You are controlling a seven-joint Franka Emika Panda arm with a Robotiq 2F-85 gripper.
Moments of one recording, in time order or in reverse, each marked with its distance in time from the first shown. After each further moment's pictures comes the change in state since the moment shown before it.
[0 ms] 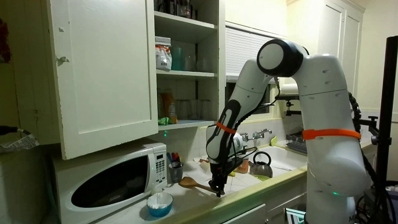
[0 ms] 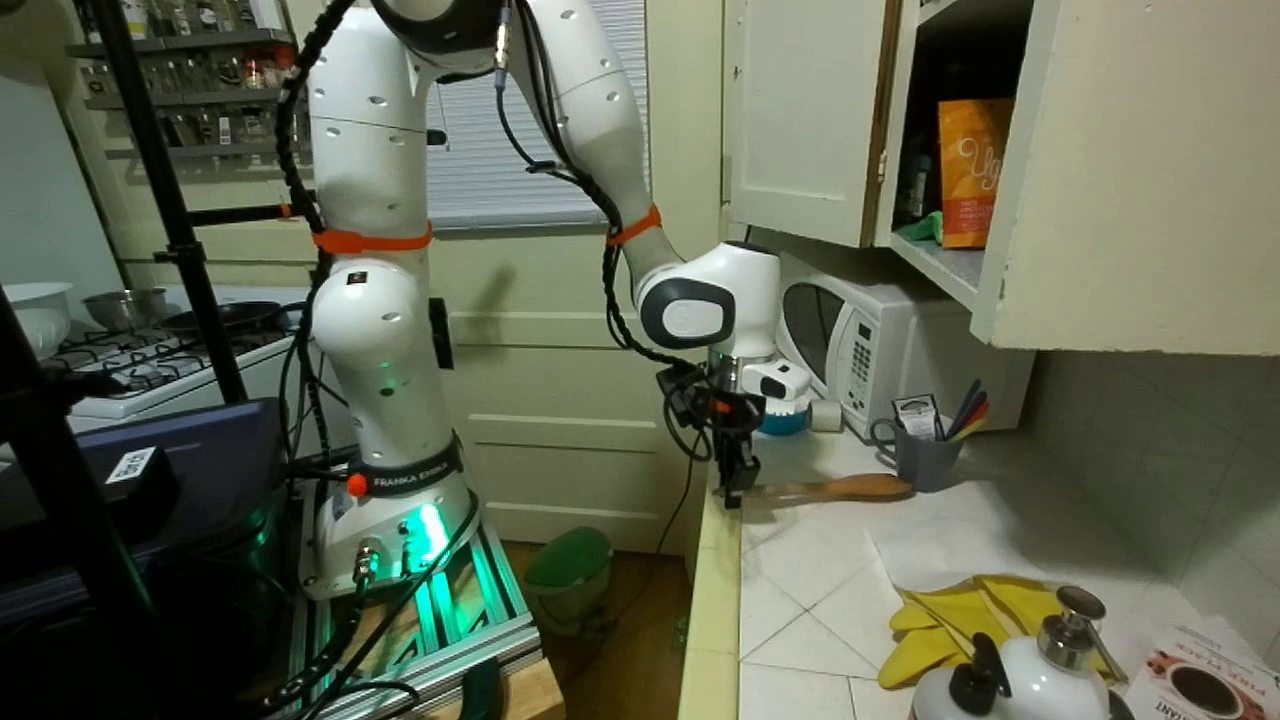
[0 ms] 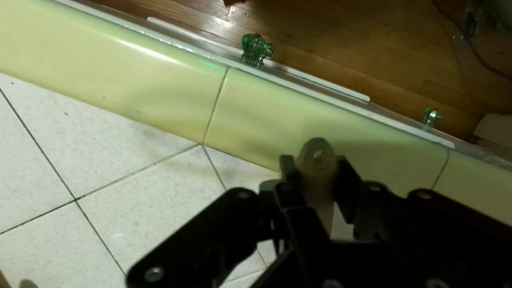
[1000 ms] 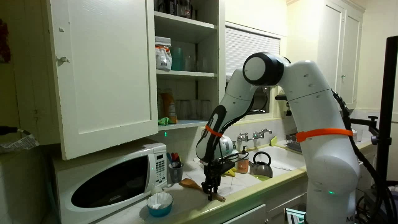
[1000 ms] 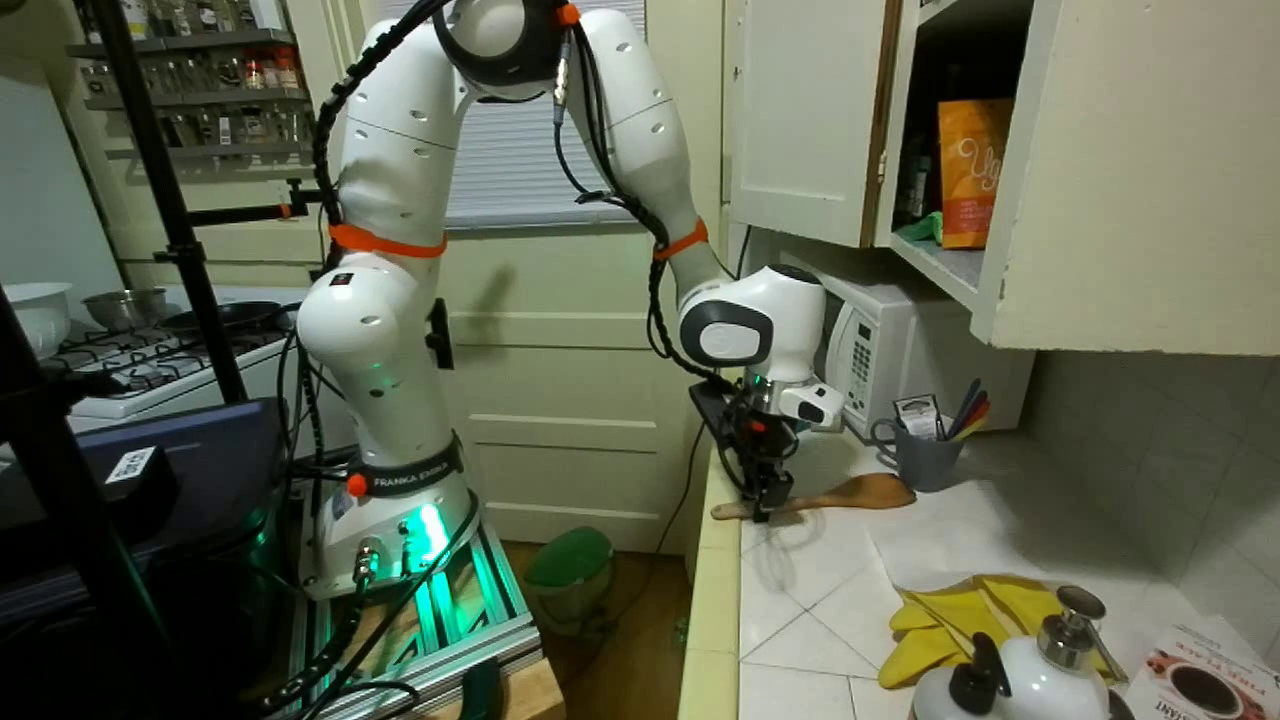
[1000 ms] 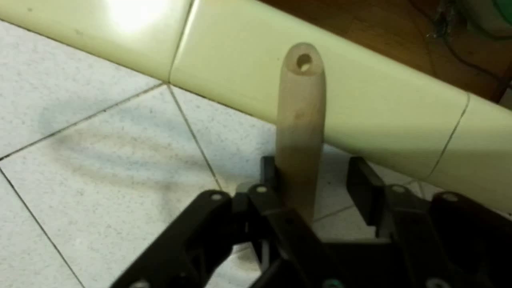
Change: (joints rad) arm -0.150 0.166 0.156 0.175 0.167 -0.045 -0.169
